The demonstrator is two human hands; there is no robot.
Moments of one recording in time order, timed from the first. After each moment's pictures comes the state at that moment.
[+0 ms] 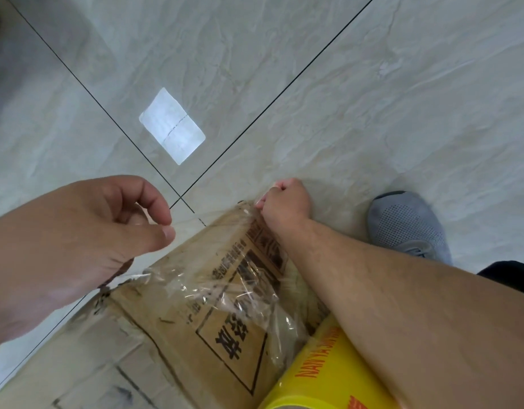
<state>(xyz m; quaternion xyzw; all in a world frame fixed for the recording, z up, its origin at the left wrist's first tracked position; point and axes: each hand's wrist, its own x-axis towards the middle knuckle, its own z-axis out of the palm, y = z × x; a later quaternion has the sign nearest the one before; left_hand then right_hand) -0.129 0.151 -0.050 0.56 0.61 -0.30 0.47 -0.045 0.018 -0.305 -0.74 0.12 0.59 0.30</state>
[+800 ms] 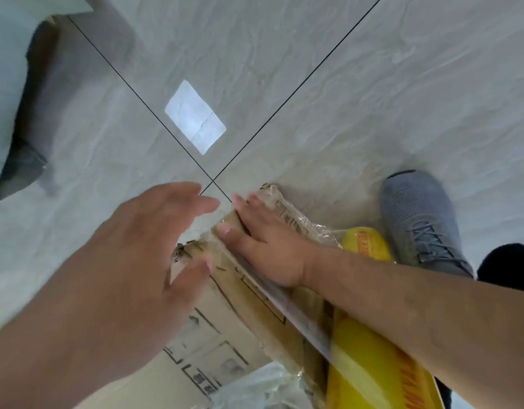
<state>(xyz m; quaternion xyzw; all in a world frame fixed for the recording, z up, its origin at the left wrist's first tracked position) -0.146 0.086 0.019 0.84 0.40 -0.30 0.22 -0.064 -0.026 -0.176 -0.53 -0.36 0.73 0.23</state>
